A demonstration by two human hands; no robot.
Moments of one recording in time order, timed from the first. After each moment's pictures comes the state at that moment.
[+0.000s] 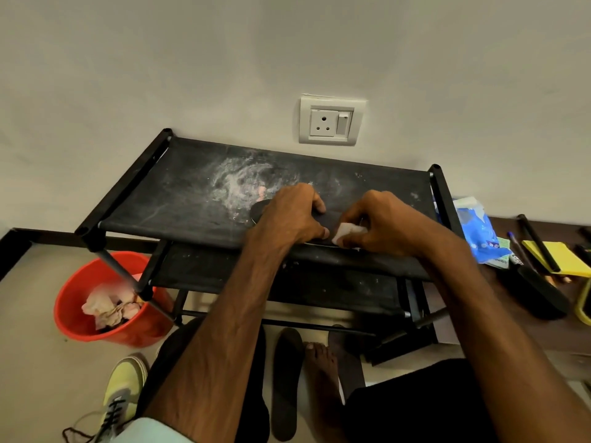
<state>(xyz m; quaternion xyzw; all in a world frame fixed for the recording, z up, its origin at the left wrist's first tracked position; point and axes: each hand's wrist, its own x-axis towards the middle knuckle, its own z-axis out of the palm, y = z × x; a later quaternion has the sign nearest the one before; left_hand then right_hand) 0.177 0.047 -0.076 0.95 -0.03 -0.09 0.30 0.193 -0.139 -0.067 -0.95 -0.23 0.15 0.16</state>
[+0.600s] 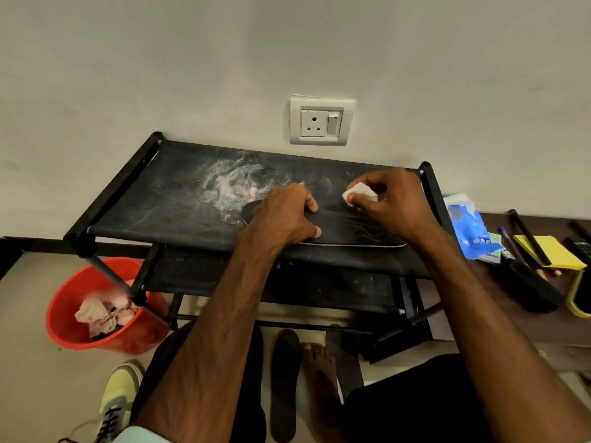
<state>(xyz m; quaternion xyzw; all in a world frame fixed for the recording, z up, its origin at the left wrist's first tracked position) 0.179 0.047 -0.077 0.95 -0.03 -0.09 0.29 0.214 -0.164 -0.087 -0.94 -0.12 -0.08 0.31</state>
